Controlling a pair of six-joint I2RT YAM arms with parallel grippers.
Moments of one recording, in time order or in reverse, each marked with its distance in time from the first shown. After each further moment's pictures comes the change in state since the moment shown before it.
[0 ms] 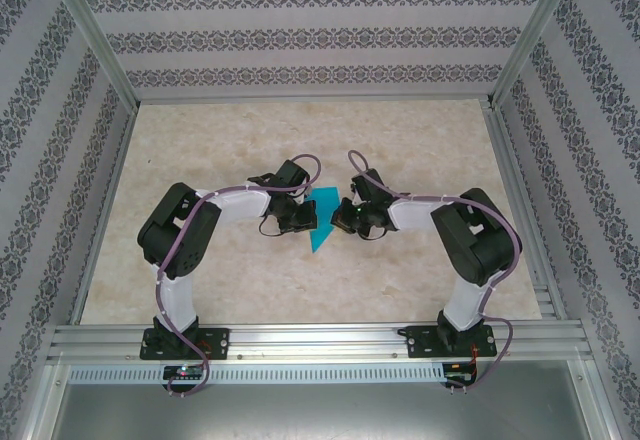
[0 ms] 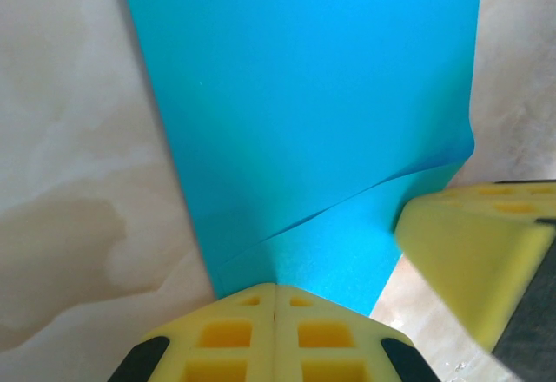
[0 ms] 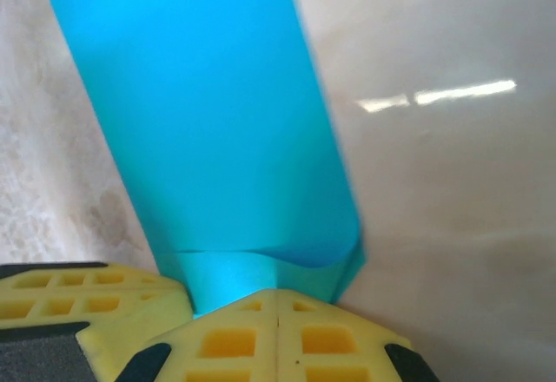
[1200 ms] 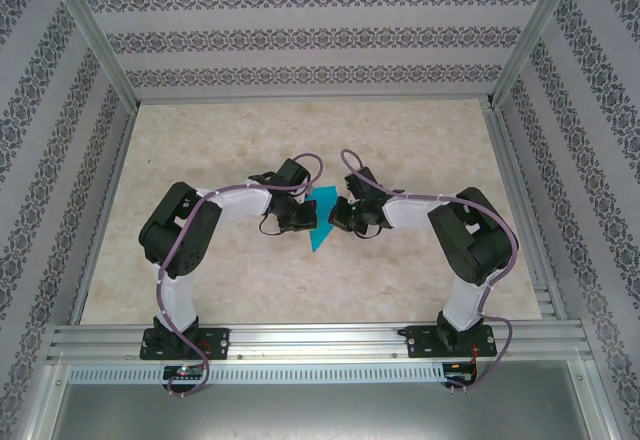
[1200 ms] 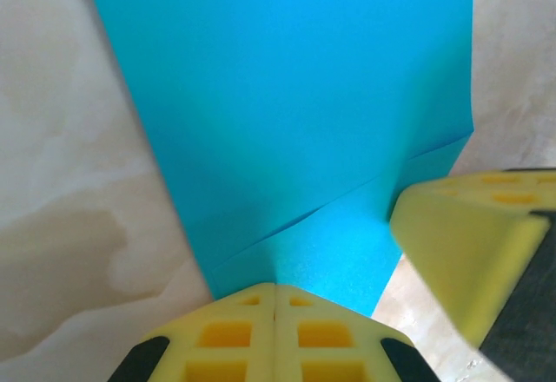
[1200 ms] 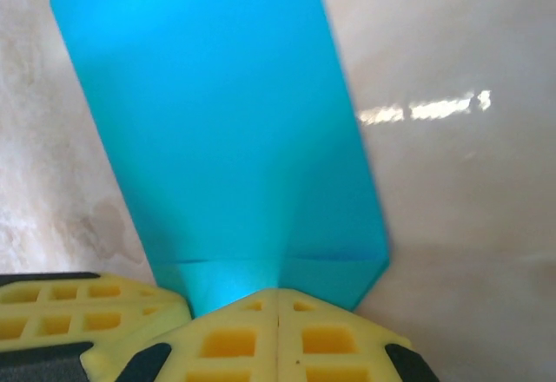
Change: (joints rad) left arm 0.000 0.009 0.028 -0.033 -0.010 0.051; right arm 0.049 0.019 0.055 -0.055 0.067 -0.027
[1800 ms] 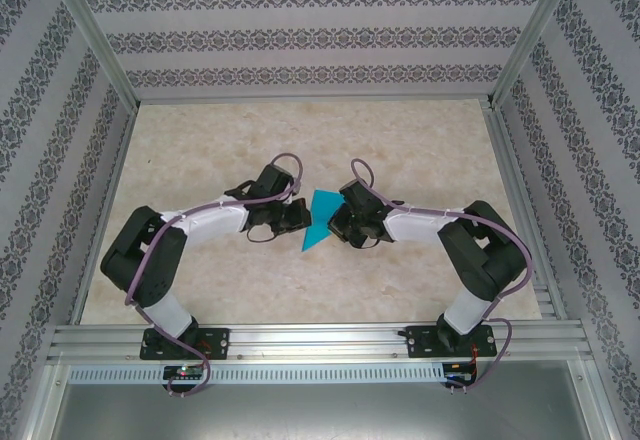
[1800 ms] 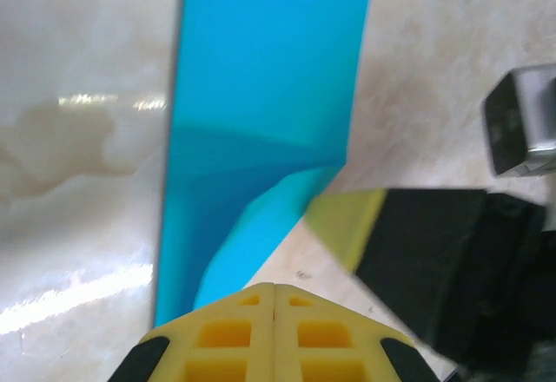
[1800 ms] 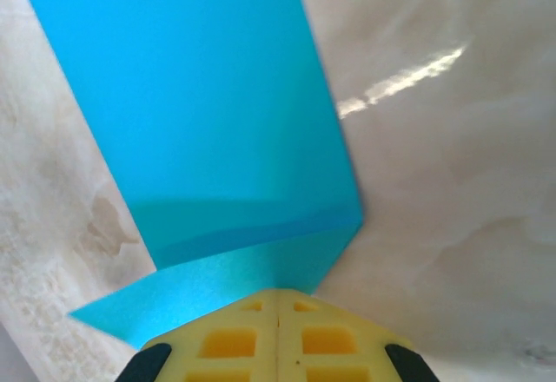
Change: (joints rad) left arm -0.002 -0.267 -0.251 0.193 0.034 -0.185; right arm 0.095 -0.112 -0.083 -0.026 0.128 0.395
